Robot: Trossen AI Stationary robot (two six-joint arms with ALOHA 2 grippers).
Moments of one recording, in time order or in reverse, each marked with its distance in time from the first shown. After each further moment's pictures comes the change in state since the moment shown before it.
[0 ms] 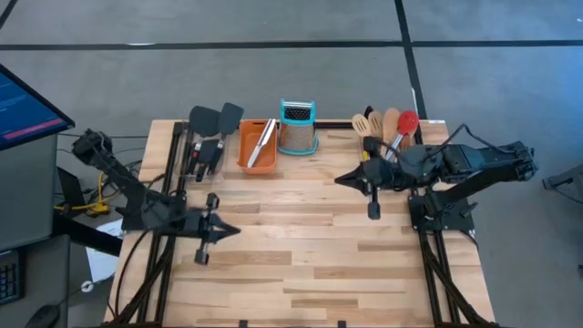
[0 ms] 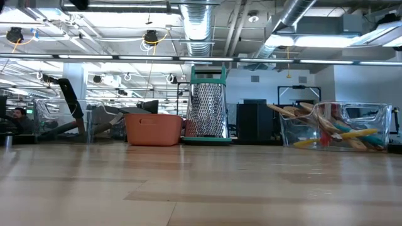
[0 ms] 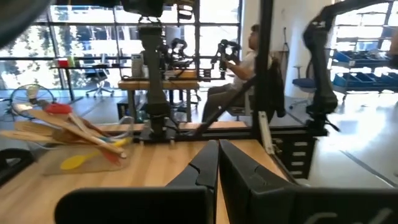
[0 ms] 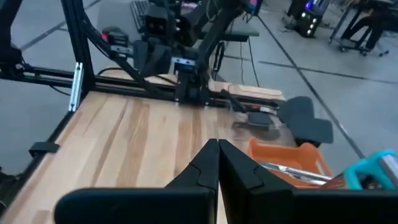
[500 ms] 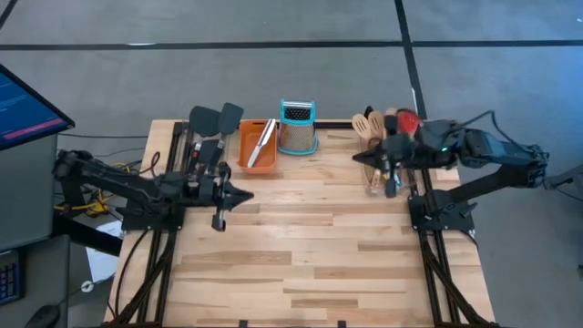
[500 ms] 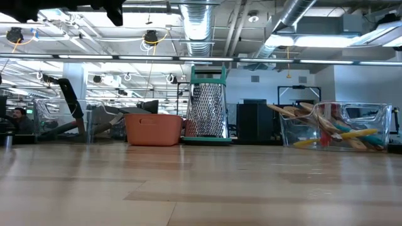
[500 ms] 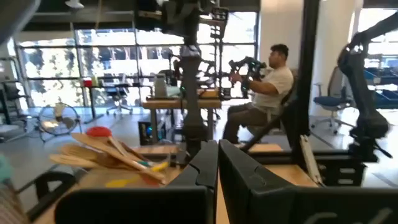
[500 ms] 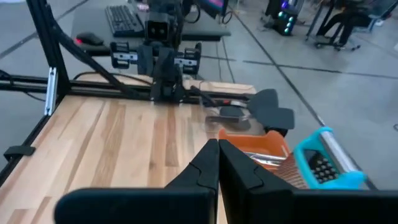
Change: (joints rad) left arm 0.511 -0.025 0.002 0.042 0.453 0.007; right arm -0.159 -0.133 0.000 -0.110 -0.090 -0.042
